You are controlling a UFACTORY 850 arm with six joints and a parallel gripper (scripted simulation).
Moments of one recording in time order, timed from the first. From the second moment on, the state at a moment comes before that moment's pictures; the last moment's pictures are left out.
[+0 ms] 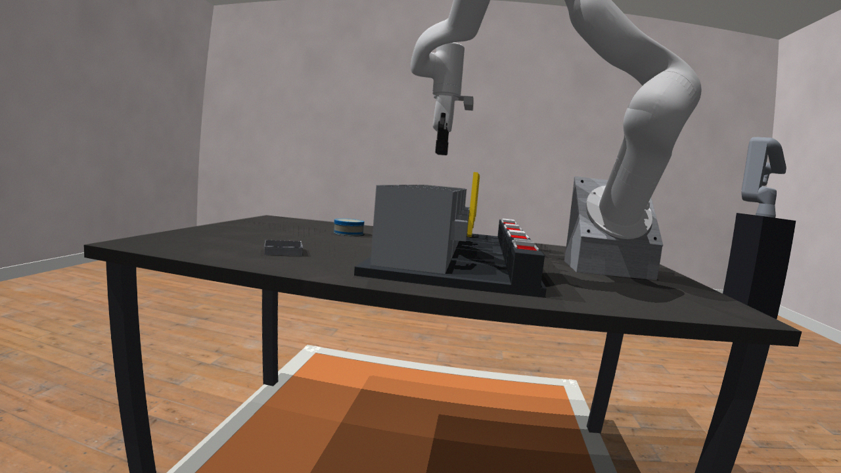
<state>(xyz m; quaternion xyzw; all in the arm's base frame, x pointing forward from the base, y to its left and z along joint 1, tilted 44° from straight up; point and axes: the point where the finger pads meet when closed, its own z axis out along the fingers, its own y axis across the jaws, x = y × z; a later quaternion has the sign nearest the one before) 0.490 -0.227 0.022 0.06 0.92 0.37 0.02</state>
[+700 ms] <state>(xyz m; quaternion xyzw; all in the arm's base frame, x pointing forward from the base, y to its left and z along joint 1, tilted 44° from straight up) 0.496 -0.209 0.042 0.06 0.93 0.37 0.02</state>
